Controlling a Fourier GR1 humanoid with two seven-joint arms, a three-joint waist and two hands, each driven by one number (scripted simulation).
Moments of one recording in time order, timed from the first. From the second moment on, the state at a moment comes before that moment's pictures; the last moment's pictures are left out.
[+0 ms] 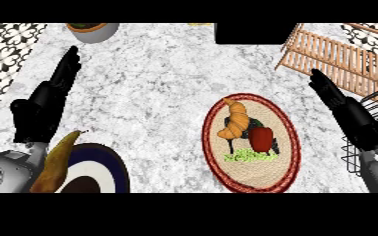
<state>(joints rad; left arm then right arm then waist) -0.25 0.62 -0.32 -1.64 0.21 0.39 0.18 -0.16 -0.56 0.13 -1.36 -0.23 0.12 -0.16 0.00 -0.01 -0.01</state>
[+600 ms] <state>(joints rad) -0.19 0.50 -0.36 -1.61 0.23 0.38 0.12 -0.08 -0.45 -0.07 -1.32 -0.17 -0.34 -0.06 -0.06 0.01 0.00</state>
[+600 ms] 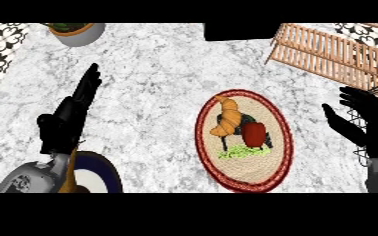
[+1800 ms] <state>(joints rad) -0.22 0.37 -0.34 -1.43 0.20 0.27 -0.01 0.16 -0.47 0.15 -1.79 0.22 -0.52 0.35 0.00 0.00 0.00</state>
